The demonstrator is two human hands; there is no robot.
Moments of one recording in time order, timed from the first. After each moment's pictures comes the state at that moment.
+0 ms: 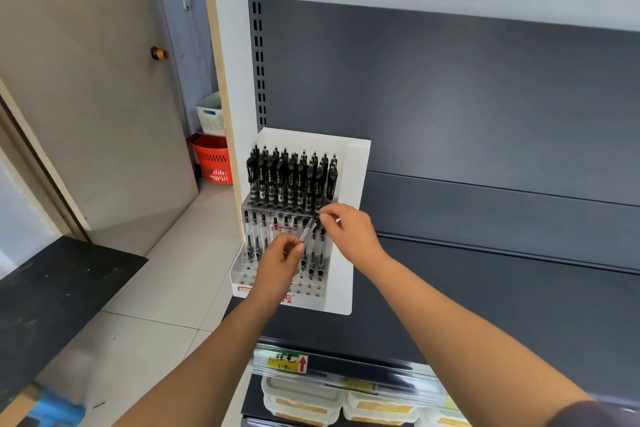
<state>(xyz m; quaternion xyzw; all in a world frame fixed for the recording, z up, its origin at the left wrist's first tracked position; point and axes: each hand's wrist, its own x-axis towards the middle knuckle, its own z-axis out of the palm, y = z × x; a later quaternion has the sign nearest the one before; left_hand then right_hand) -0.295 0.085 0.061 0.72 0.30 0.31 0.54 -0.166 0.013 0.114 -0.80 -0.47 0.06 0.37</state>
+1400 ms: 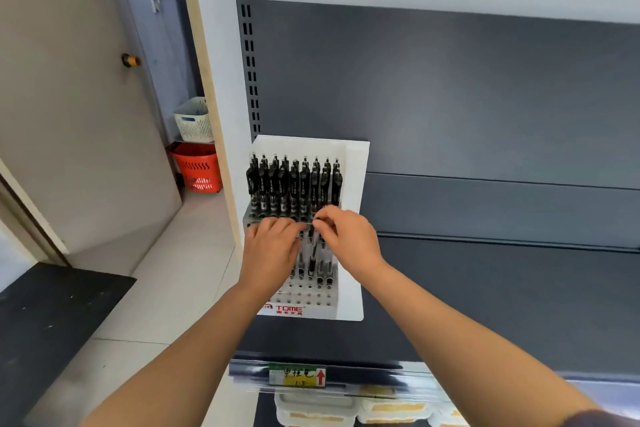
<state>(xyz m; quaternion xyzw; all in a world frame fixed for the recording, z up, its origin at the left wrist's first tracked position) -0.297 0.136 0.082 0.94 0.24 0.25 0.04 -0.187 0.028 0.116 -0.82 -0.47 -0.02 0.32</state>
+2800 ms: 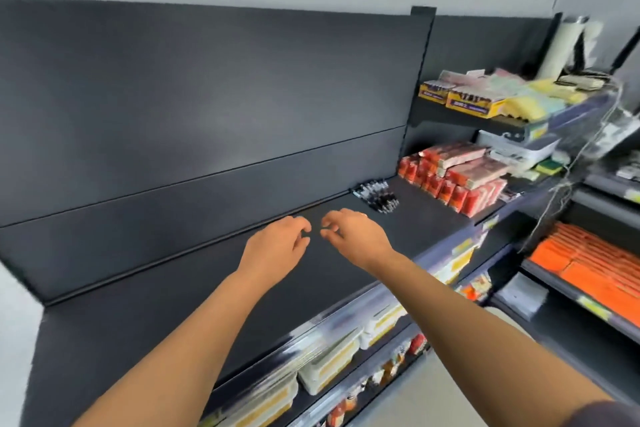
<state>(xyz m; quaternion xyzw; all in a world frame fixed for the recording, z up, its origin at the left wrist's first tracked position) -0.005 -0.257 0.115 0.97 -0.08 0.13 0.21 0.040 -0.423 0.120 -0.96 -0.22 -0.05 0.18</state>
